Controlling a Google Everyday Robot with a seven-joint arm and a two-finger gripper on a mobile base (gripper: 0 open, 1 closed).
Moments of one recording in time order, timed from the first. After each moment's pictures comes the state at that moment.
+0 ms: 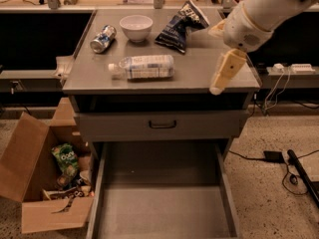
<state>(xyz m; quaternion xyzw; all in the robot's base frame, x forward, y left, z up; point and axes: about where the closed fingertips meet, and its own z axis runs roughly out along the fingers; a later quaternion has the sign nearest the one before) 0.590 -0.149 0.932 -0.66 0.71 0.05 0.25</state>
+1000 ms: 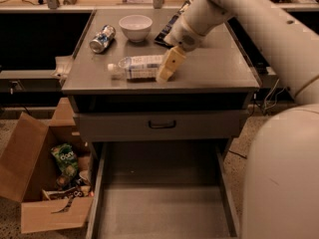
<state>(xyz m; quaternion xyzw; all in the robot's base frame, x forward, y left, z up) 0.690 -0.033 0.875 -0.63 0.72 0.15 0.26</state>
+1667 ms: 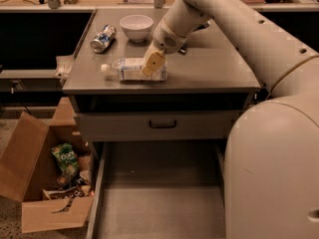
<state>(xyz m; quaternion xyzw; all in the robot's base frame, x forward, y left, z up) 0.696 0.011 0.862 -0.63 0.72 0.16 0.24</state>
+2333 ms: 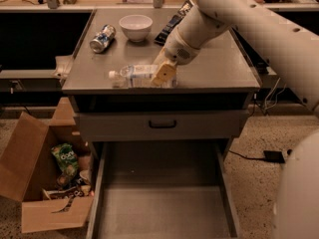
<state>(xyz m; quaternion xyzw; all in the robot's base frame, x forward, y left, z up) 0.652 -0.014 0.859 -0.64 0.71 0.16 0.26</state>
